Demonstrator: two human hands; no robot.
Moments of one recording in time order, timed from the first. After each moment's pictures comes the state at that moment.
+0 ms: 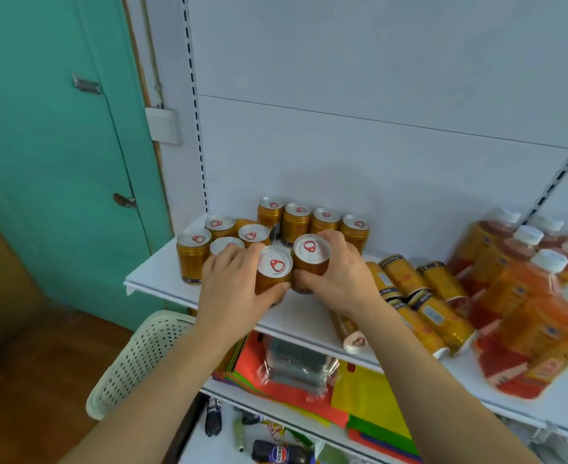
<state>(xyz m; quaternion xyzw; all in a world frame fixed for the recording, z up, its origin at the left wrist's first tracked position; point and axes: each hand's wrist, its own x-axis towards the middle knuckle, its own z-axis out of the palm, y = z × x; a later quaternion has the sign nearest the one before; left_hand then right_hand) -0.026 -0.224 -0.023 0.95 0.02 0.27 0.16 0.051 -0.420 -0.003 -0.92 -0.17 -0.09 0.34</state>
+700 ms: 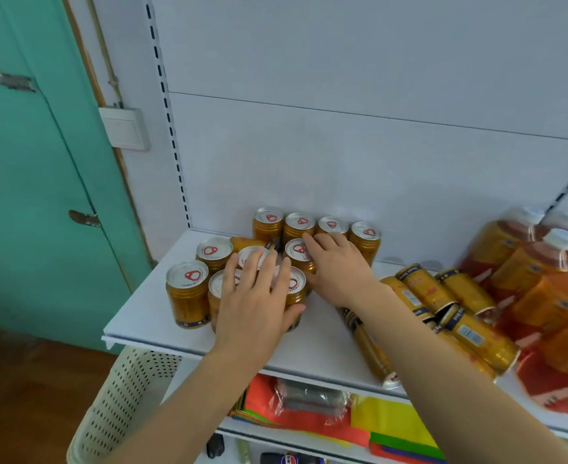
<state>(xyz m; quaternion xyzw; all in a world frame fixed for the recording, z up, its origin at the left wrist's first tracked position) 0.032 -0.203 -0.034 0.96 -0.10 0.25 -0.01 0.136 -0.378 -0.013 -0.98 -0.19 -0.07 0.02</state>
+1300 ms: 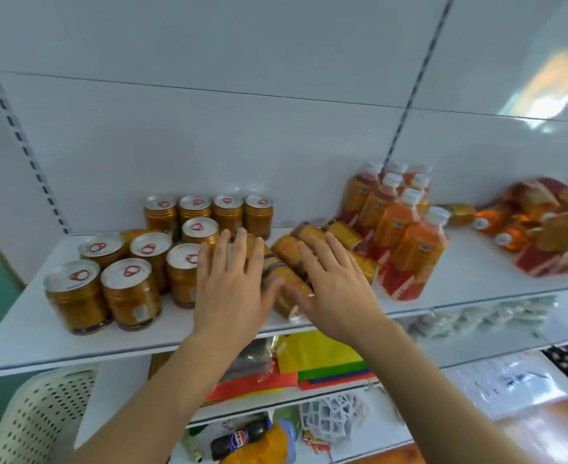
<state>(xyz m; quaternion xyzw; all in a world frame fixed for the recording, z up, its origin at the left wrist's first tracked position) 0.006 -0.285 -0.022 0.95 -0.20 0.22 0.06 -0.041 -0.476 0.000 -0.99 -0.03 -0.11 0.04</state>
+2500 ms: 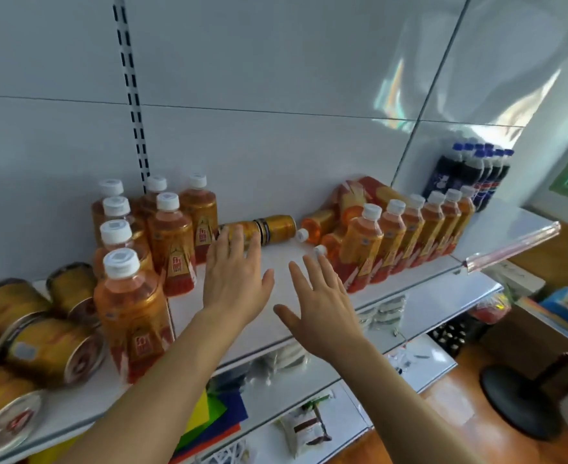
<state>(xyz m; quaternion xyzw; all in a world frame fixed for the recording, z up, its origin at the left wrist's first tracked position) 0.045 -0.747 -0.030 0.92 -0.31 0.16 0.15 -0.080 -0.881 -0.036 -0.99 0.13 -0.10 0.01</state>
